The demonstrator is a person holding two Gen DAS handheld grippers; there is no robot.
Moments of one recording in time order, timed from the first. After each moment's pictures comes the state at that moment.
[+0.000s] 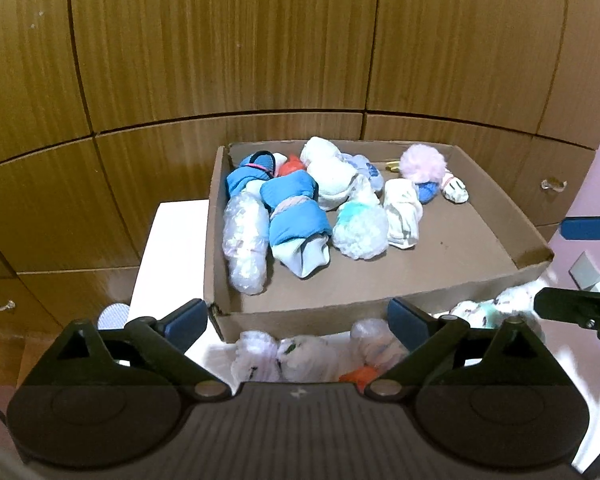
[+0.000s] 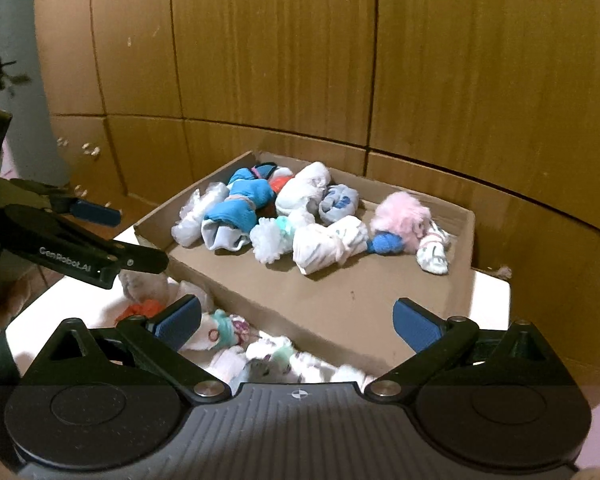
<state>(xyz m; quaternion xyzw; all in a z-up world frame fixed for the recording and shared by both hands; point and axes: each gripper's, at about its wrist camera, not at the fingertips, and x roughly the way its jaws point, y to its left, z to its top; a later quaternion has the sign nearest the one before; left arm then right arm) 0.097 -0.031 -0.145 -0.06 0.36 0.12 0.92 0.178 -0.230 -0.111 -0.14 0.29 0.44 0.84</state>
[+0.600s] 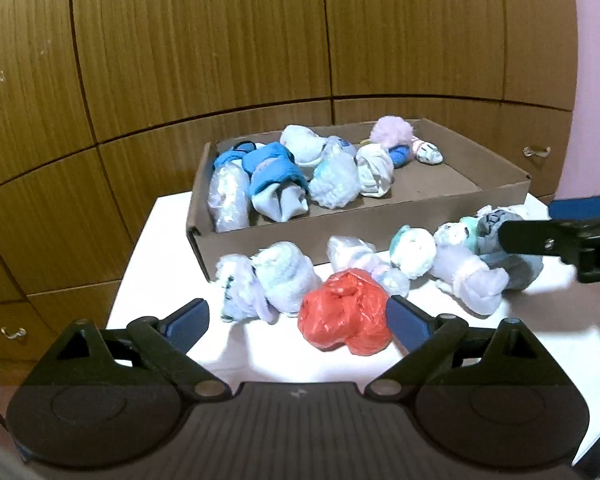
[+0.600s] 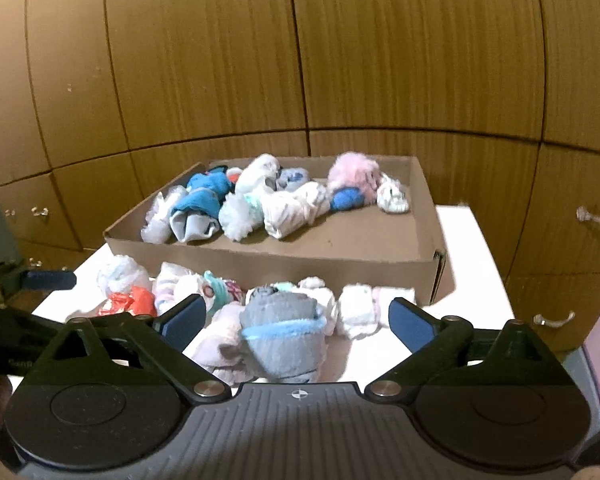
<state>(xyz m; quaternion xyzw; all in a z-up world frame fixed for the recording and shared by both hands) 0.047 -0.072 -0.192 0.01 0.31 0.12 0.94 0.128 -0.251 -0.166 -0.03 0.28 0.34 0.90</state>
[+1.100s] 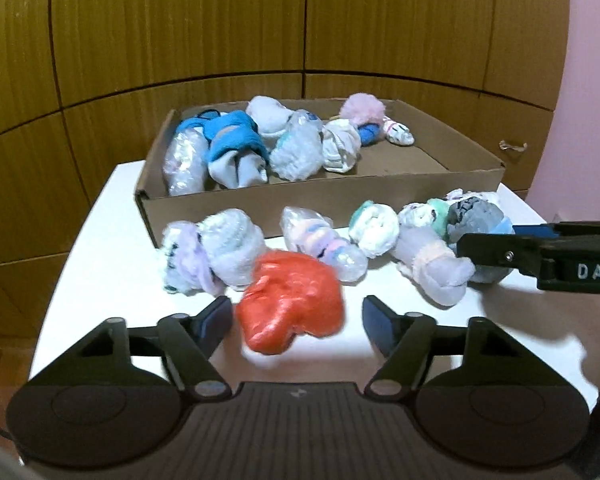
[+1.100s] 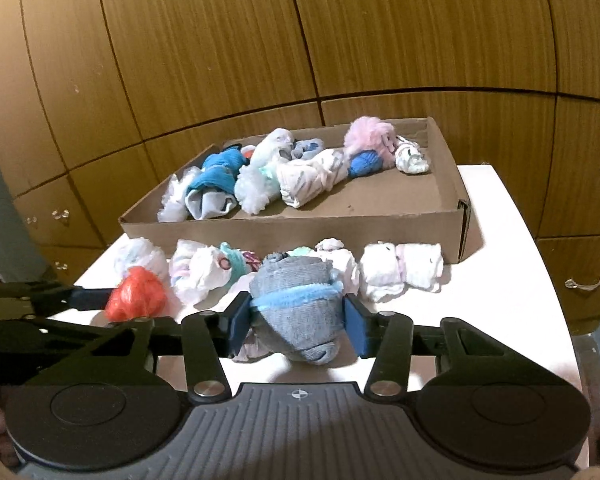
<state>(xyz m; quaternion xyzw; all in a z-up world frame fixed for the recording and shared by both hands) 0.054 -0.078 -0.209 -0.04 0.33 0.07 0.94 0.129 -0.258 -0.184 0.00 0.31 0.38 0.87</state>
